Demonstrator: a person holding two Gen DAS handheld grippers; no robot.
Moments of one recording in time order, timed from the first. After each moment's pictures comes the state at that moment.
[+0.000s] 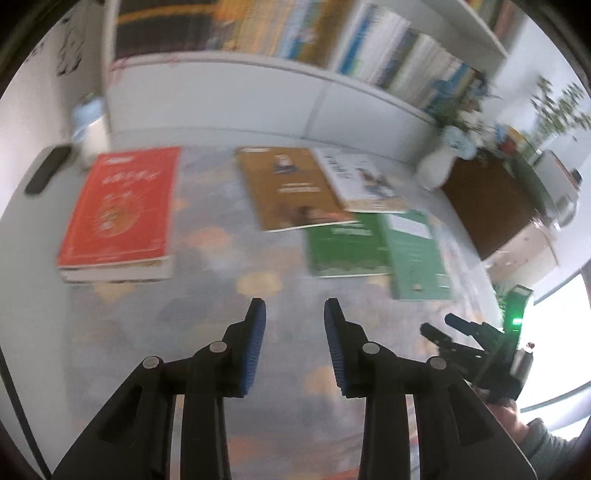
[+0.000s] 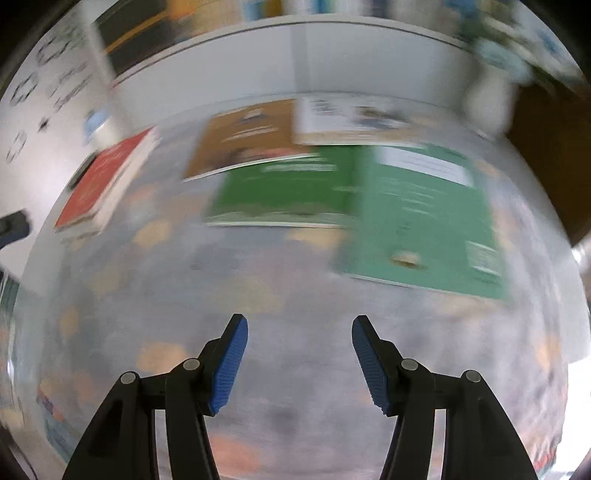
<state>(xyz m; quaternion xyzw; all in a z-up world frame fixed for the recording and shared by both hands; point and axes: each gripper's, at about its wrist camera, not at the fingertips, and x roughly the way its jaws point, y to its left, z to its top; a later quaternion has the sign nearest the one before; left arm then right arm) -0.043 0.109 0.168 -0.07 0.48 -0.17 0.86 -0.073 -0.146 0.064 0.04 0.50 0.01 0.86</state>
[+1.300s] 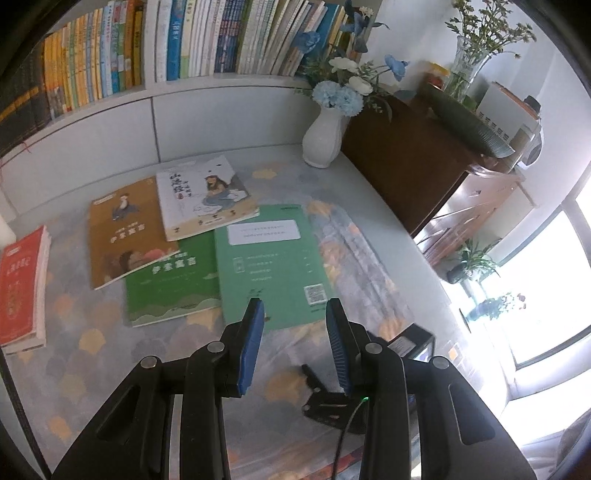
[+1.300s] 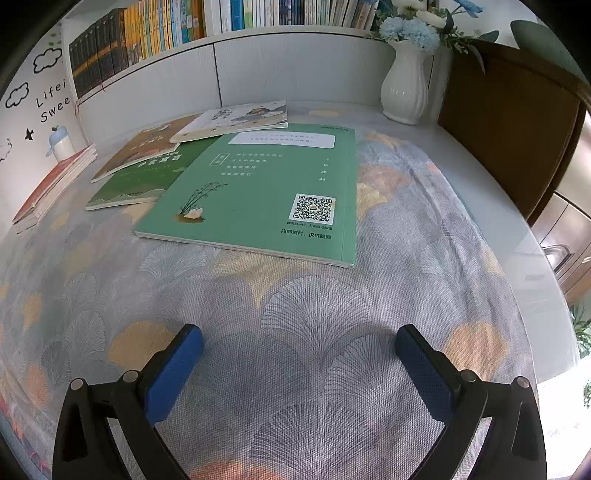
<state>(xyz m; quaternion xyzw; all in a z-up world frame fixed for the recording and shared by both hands) -0.052 -0.134 0.212 0.02 0.47 -0.26 0.84 -0.096 -0.258 0.003 0.01 0.45 0.00 0.89</state>
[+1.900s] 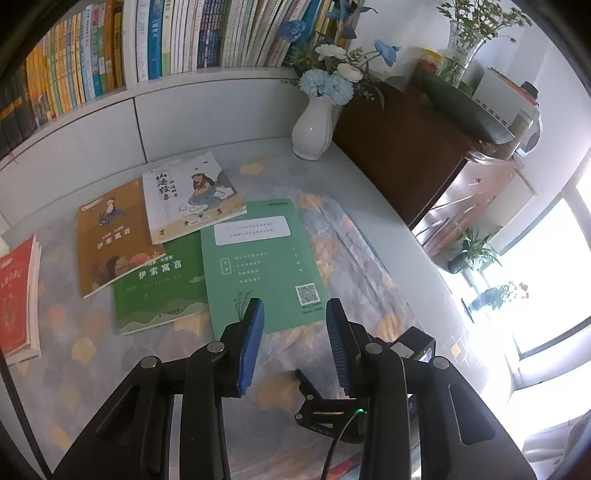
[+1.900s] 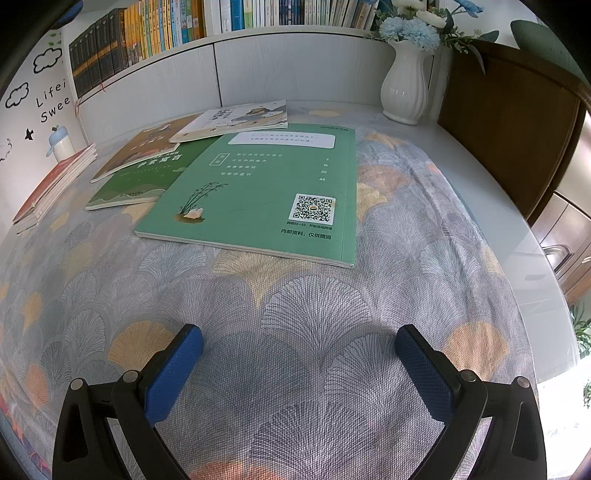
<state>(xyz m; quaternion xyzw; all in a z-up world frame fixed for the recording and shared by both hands) -0.046 -0.155 0.198 0.03 0.48 -0.27 0.83 -0.096 -0.258 0.003 0.01 0.45 0.00 0.89</state>
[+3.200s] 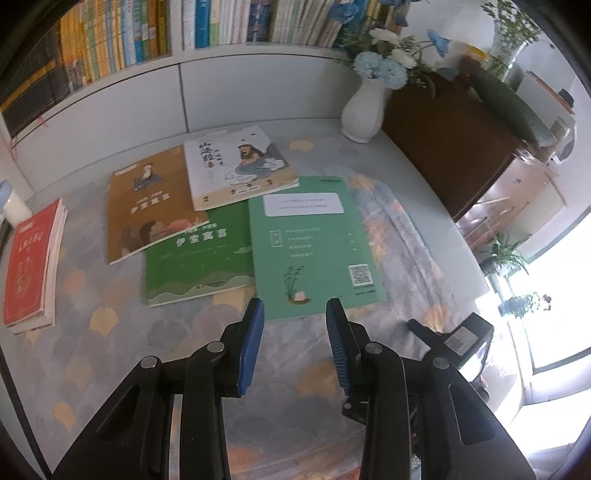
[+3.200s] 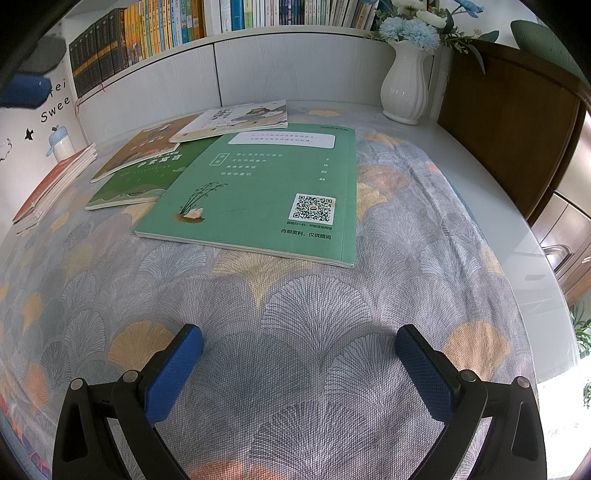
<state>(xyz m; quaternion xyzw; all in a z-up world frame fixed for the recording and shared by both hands) -0.038 -0.121 0.169 0.03 0.51 -0.19 0.84 -0.095 -0.259 0.003 0.01 0.45 0.00 0.89</state>
